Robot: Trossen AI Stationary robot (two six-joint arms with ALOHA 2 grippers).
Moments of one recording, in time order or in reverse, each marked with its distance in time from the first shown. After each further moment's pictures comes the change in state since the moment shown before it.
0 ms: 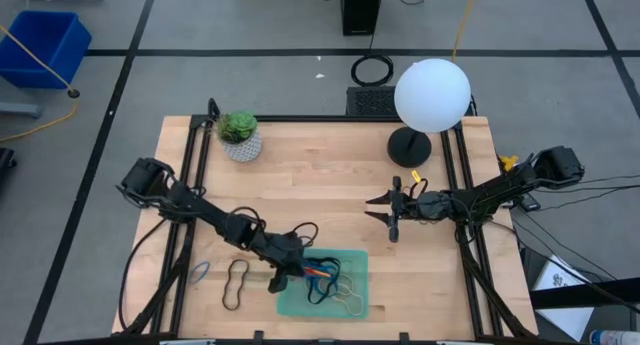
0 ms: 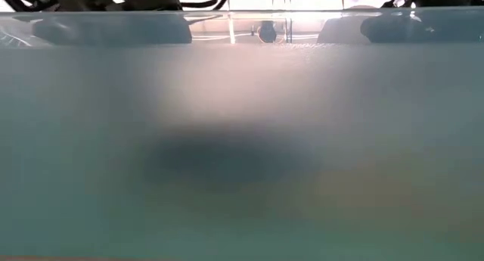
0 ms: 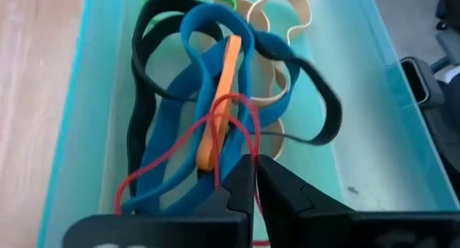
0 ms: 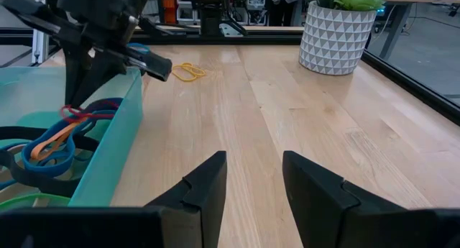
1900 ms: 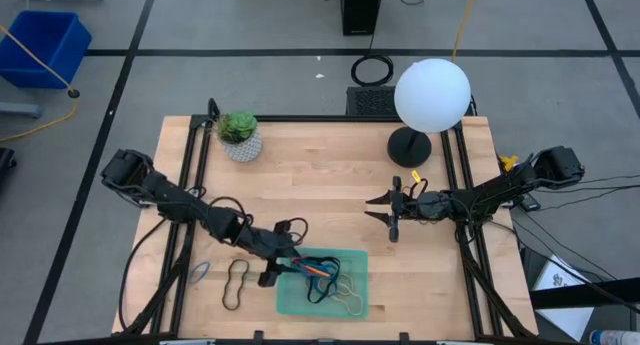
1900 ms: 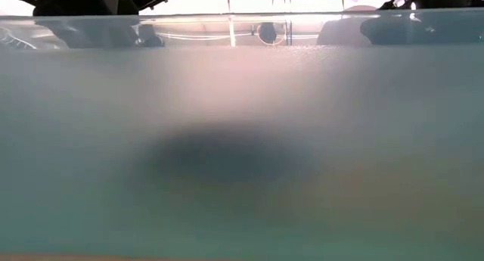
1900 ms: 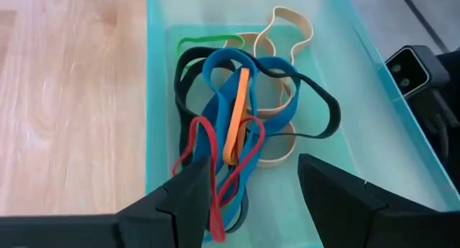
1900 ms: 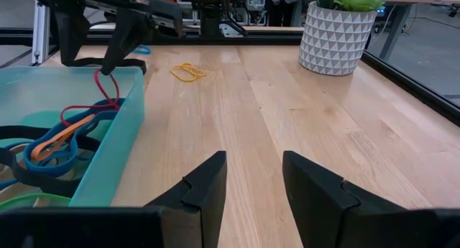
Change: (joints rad) left arm -0.027 -0.193 0.000 -0.196 -0.153 0.206; right arm 0.000 0.000 0.000 0.000 0.000 -0.001
